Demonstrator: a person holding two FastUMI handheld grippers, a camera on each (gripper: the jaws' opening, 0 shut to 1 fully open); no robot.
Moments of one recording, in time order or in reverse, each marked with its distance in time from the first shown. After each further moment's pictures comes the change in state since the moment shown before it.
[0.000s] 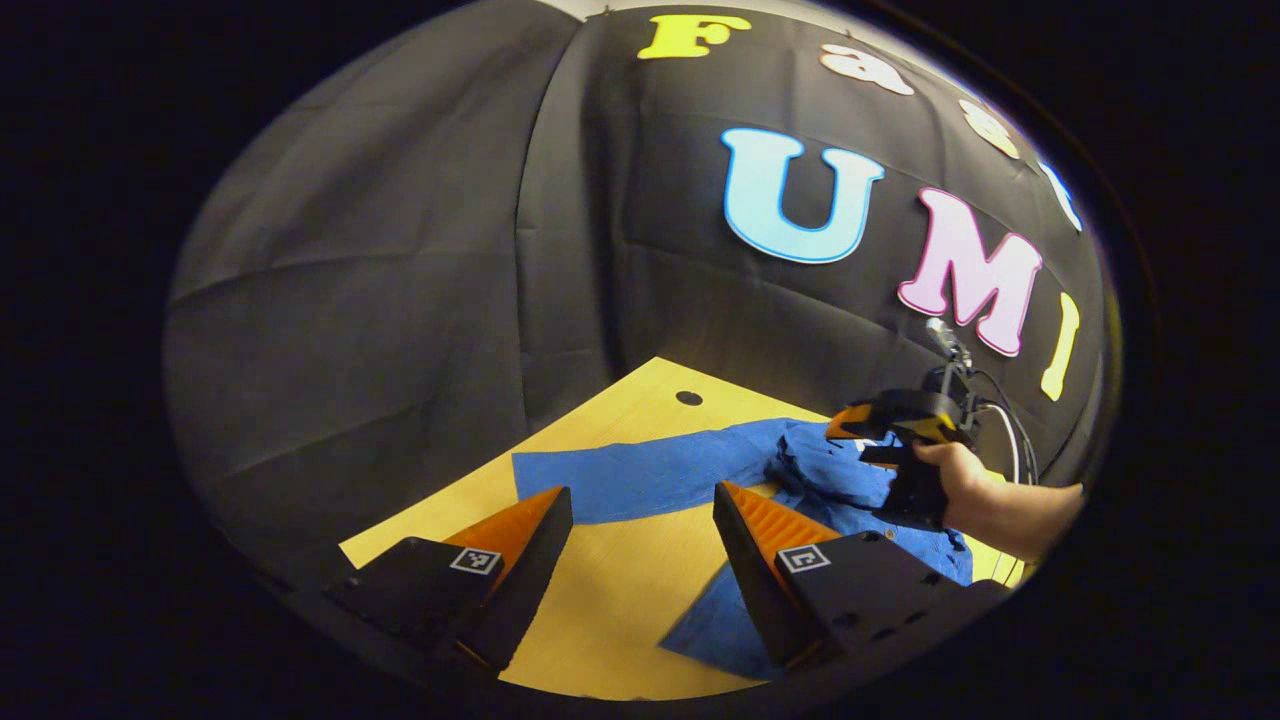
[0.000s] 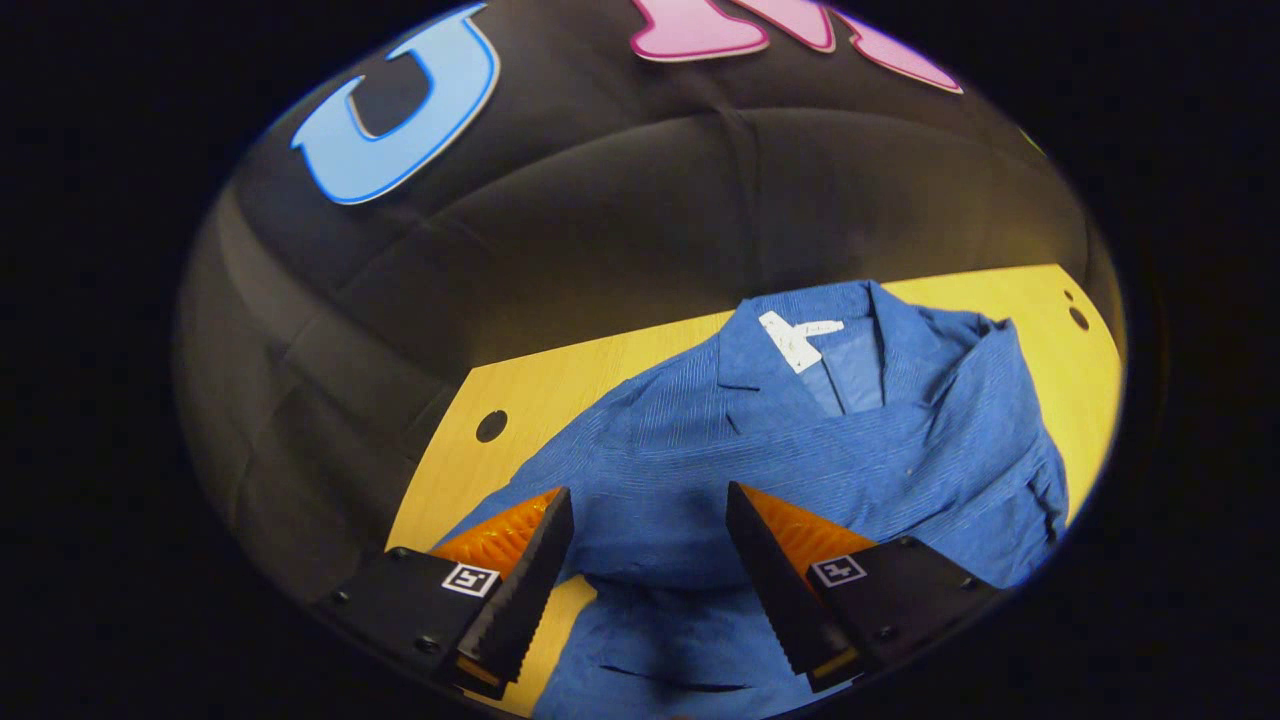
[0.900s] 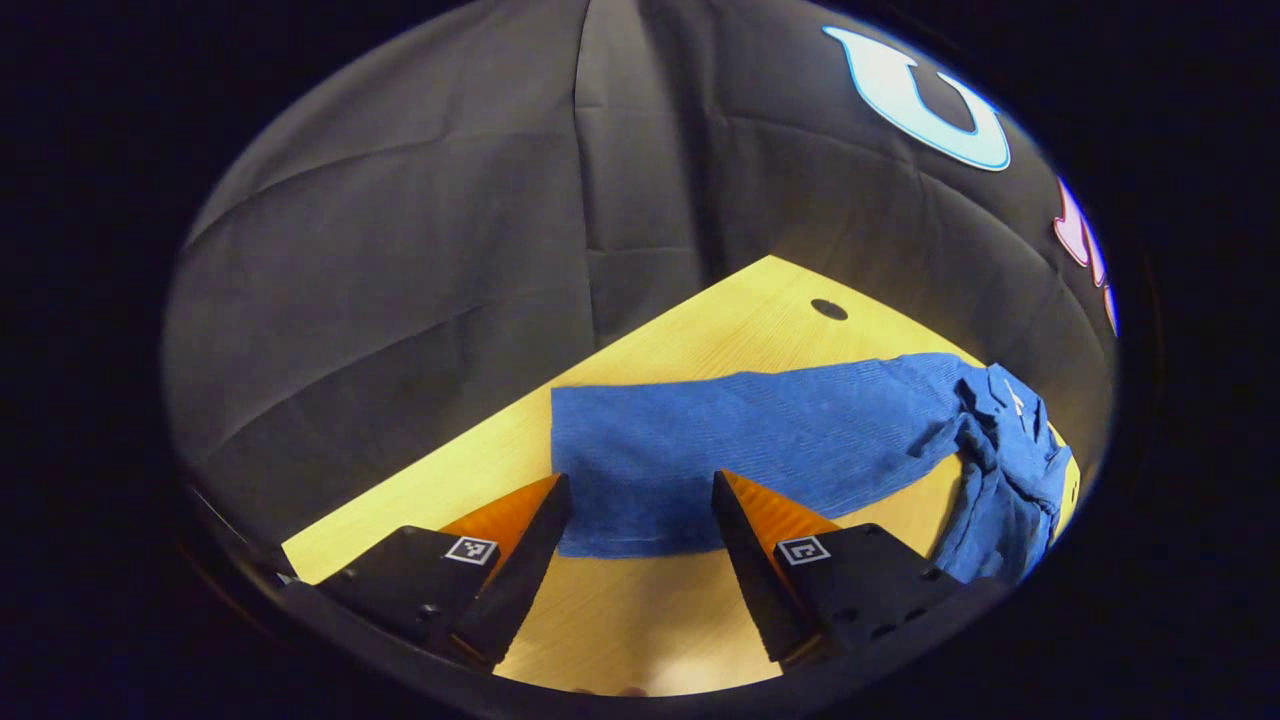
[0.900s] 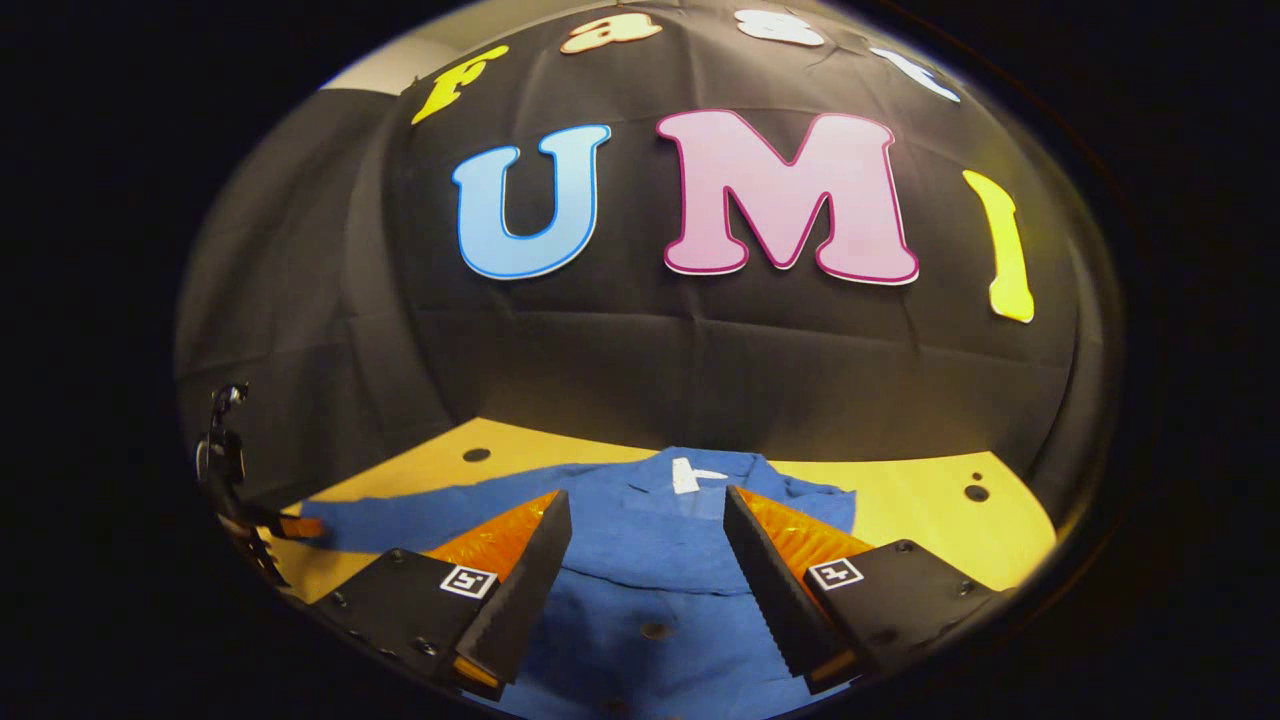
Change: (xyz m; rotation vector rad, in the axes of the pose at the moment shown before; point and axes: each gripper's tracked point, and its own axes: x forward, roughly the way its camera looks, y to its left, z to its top) left arm 0.168 0.083 -0.064 -0.006 0.238 0.275; right arm -0.171 -0.094 0.020 -0.343 -0.435 -0.019
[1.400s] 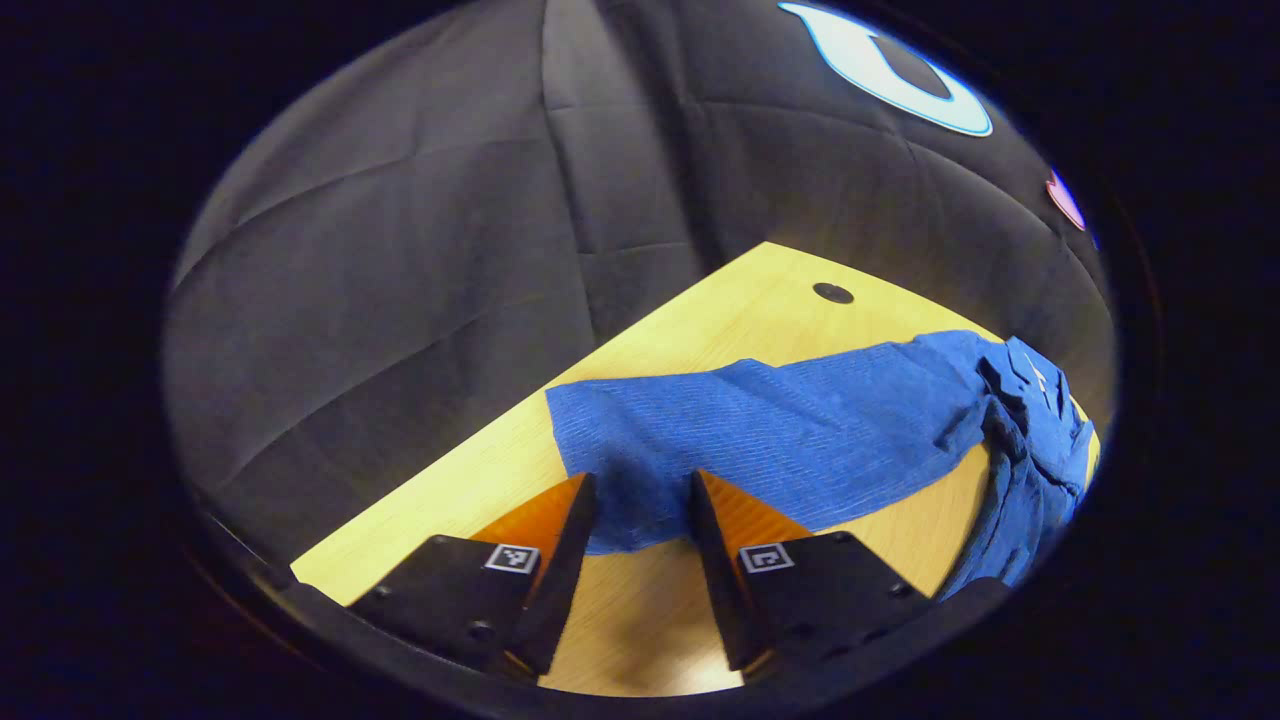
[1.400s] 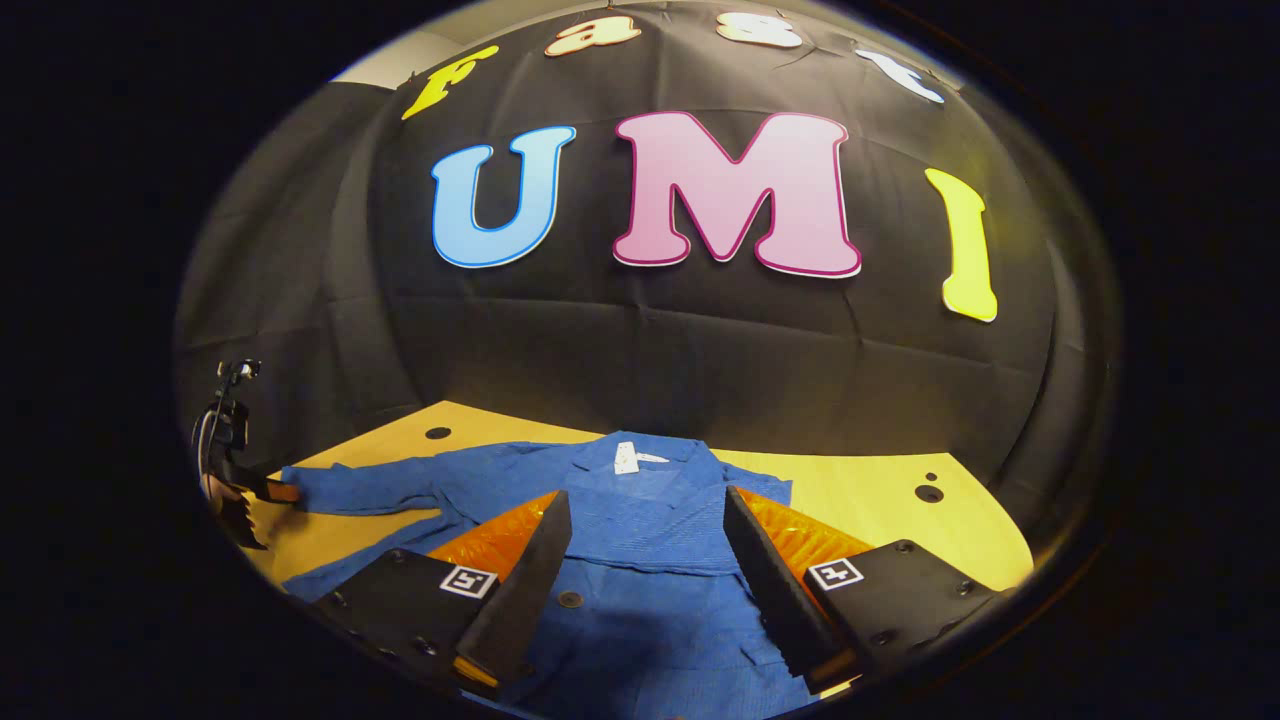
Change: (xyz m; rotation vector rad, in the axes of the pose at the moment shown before) left arm 0.012 -0.018 0.010 0.098 -0.003 -0.033; right arm -0.020 -0.061 -0.013 -0.016 -0.003 -0.074
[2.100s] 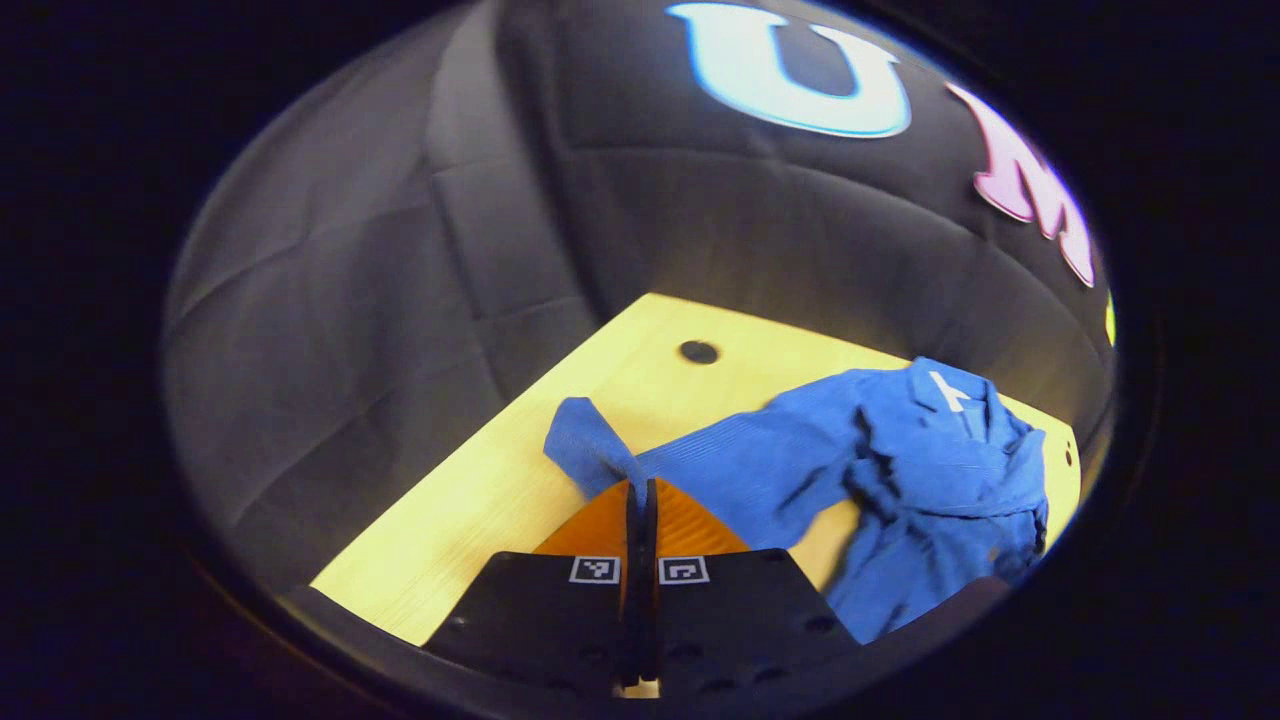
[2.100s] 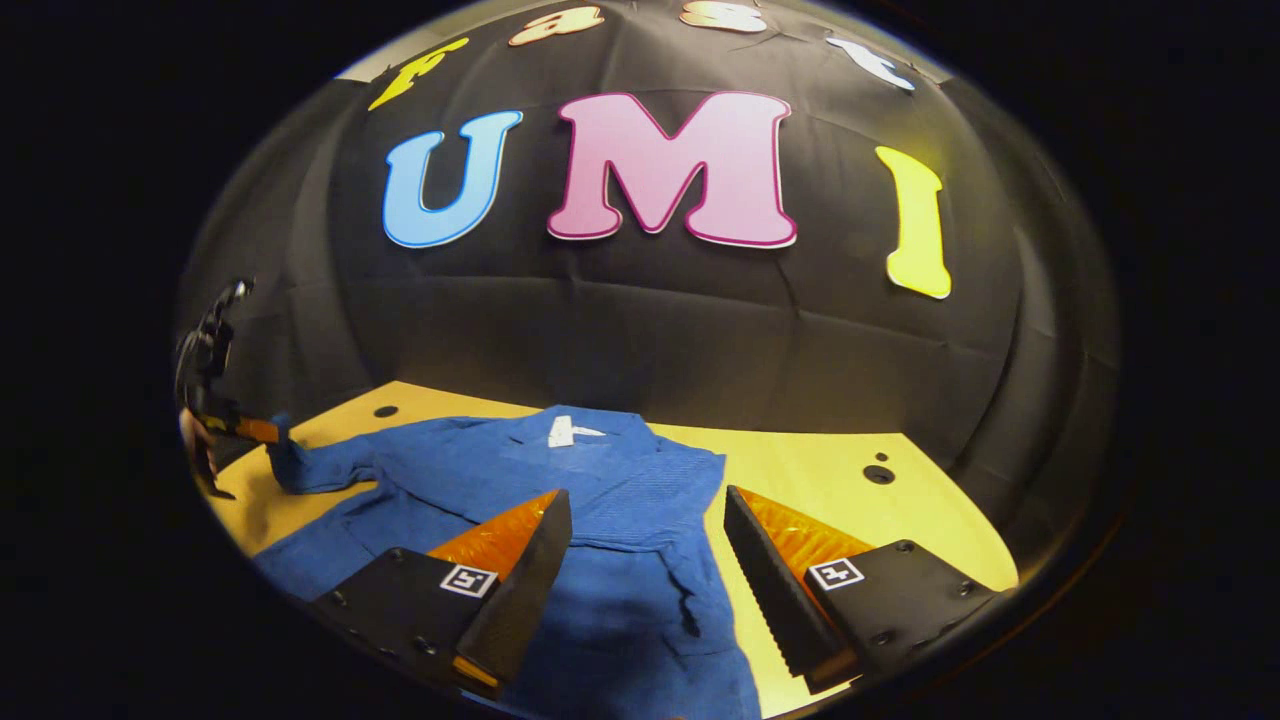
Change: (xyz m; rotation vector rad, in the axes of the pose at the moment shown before) left arm -0.052 -0.144 0.091 0.184 -0.145 -0.205; right arm -0.007 -0.070 -0.028 -0.003 0.057 -0.141
